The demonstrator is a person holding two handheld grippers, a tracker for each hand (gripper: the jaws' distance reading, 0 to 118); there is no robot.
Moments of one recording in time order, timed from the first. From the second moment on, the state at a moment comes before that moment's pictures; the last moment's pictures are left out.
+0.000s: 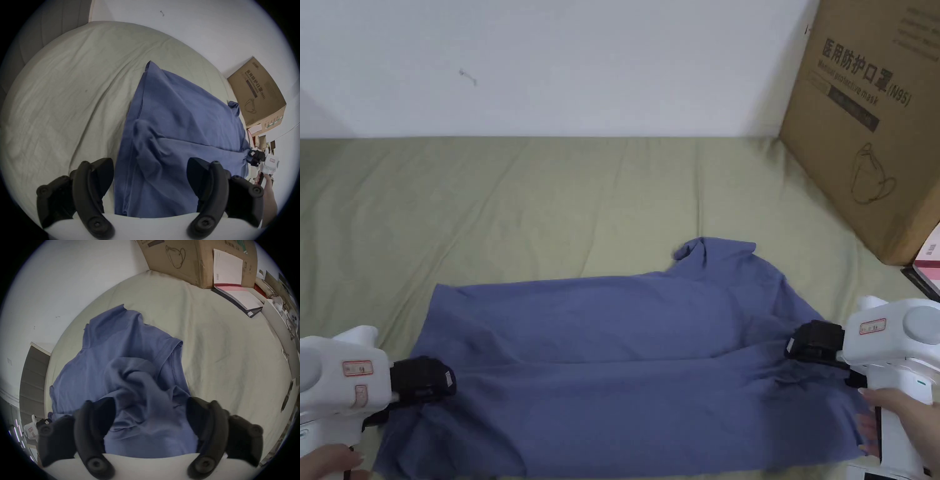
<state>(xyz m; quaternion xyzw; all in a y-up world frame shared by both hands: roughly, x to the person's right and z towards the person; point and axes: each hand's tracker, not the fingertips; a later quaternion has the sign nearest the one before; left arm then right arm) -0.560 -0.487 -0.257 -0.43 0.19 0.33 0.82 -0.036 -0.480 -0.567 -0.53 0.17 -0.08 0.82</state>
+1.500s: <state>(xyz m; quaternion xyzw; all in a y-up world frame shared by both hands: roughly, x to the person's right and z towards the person) -0.537 -0.516 -0.228 -0.54 0.21 0.23 0.78 0.021 -0.375 -0.337 -0.33 0.34 -0.08 0.87</state>
